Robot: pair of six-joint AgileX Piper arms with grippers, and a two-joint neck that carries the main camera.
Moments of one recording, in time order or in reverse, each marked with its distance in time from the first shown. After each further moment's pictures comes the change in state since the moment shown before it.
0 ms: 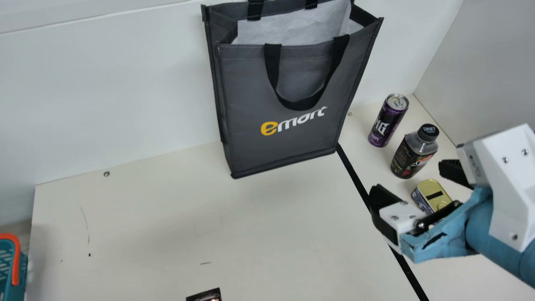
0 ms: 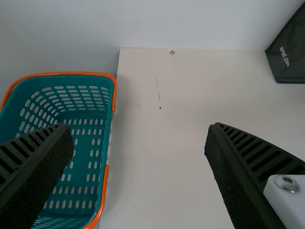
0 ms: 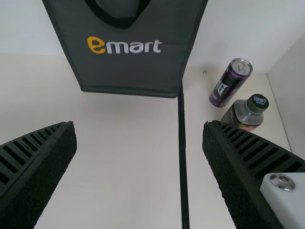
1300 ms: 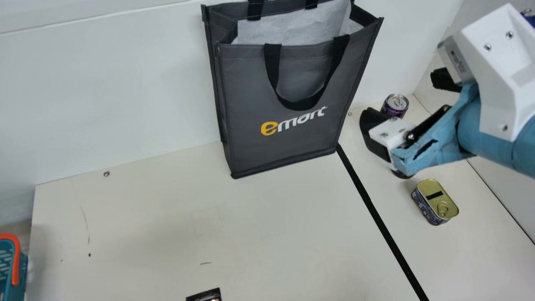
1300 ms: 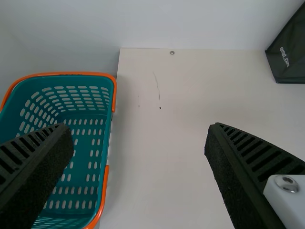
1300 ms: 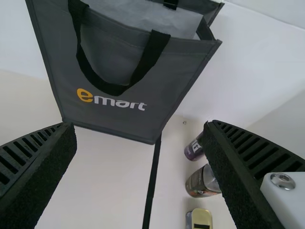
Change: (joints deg) left arm 0.0 0.0 0.0 0.0 0.0 0.0; right arm -5.6 17.7 -23.3 5.7 0.6 -16.8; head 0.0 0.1
